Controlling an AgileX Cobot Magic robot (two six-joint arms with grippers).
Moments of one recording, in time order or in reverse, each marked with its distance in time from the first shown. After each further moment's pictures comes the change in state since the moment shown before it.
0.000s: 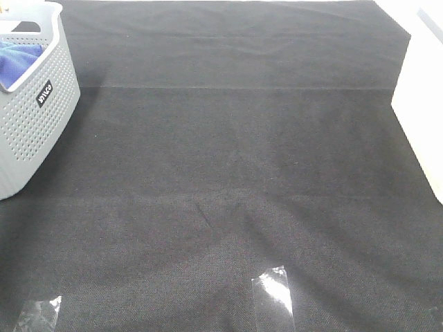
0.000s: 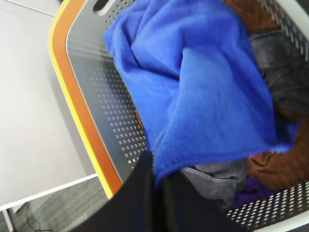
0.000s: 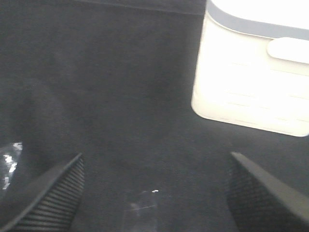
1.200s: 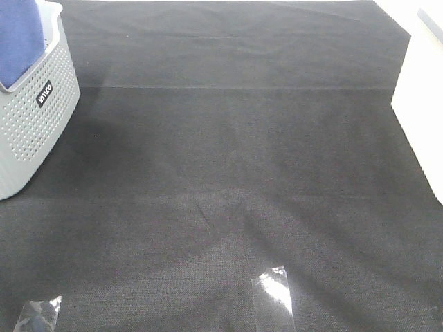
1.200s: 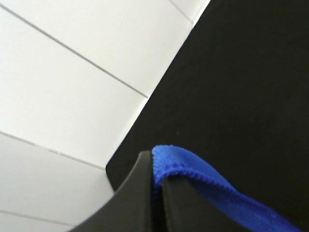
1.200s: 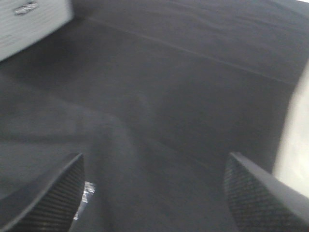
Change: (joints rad) left arm -0.388 -0.281 -0.023 -0.178 -0.289 0.102; right arm 0.000 0.374 -0.057 0.469 -0.281 -0.493
